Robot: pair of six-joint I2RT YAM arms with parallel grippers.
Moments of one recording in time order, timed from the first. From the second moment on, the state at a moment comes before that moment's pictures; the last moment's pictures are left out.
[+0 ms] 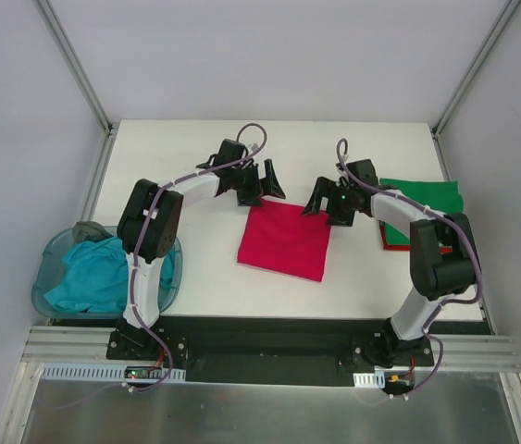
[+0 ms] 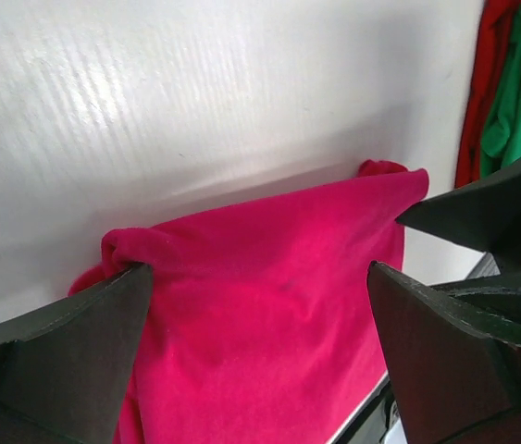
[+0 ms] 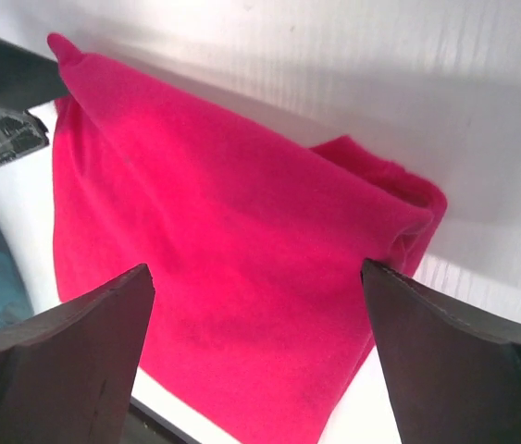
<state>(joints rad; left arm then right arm) -0.44 2.08 1.45 -0.17 0.54 -0.66 0.27 1.69 1.05 -0.32 -0.40 0.48</state>
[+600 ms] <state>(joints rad) -0.43 2.02 1.39 -0.21 0.41 -0.68 0.25 1.80 1.17 -0.39 -0.34 0.44</state>
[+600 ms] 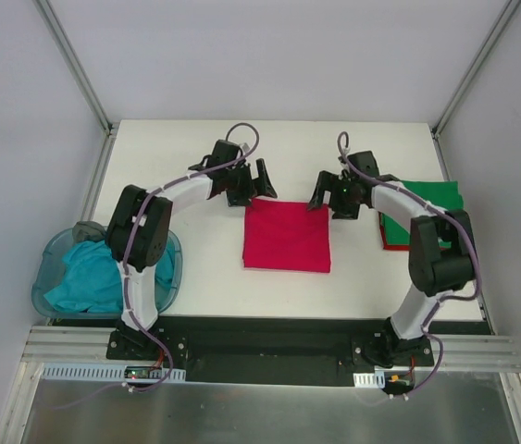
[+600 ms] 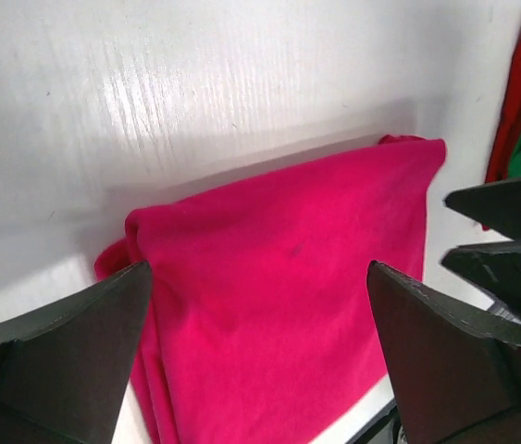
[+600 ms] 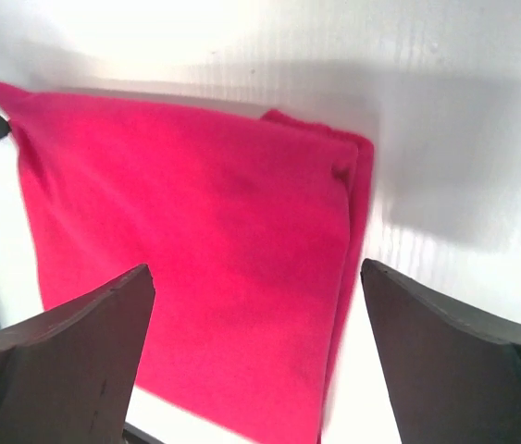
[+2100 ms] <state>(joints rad) -0.43 0.79 0.48 -0.34 0.14 -0.70 0.48 1.67 1.02 -0.54 0.05 0.47</state>
